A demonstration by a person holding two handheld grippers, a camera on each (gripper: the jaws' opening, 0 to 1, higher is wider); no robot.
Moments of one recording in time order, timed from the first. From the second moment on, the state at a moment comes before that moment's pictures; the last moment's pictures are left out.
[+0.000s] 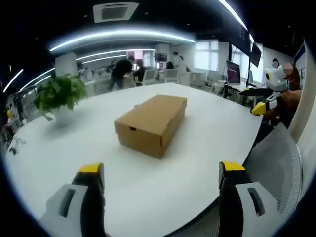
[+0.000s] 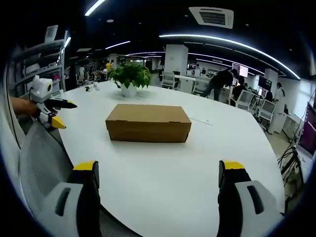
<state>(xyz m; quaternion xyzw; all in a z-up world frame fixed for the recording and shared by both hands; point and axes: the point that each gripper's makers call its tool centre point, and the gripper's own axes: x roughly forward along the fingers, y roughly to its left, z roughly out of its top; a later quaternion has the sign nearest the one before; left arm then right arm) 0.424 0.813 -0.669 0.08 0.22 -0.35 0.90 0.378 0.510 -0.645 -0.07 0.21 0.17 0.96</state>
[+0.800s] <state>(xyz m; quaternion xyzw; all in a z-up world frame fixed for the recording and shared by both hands) 0.424 0.811 -0.669 0.08 0.22 -0.35 0.90 0.378 0.509 -0.645 -0.08 0.21 0.17 0.96</state>
